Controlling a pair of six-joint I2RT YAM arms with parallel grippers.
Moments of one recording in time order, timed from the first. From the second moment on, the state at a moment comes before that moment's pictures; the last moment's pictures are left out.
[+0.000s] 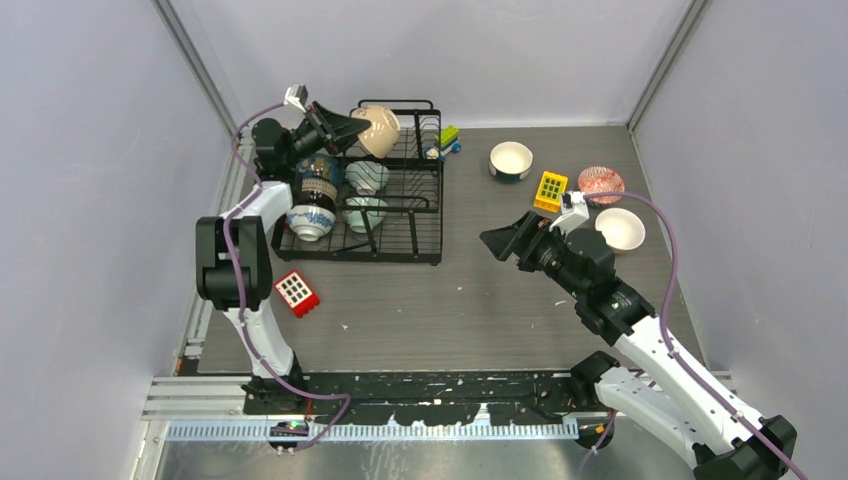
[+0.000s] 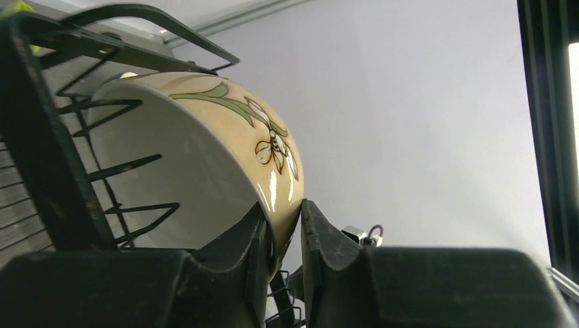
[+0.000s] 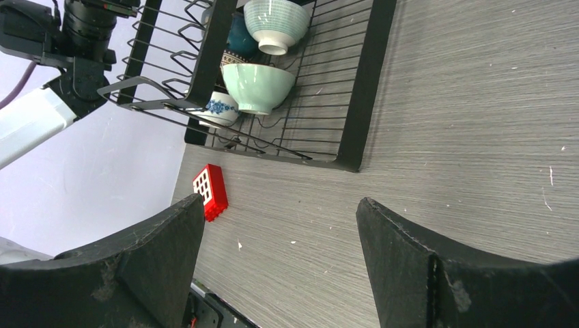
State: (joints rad) left arm 0.00 1.88 1.31 0.83 0.95 -1.47; right arm 0.53 0.73 0.64 -0.14 -0.03 0.79
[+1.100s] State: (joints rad) left arm -0.09 1.95 1.49 0.90 0.96 -1.59; right arm 0.53 0.70 0.62 -0.15 -0.02 0.79
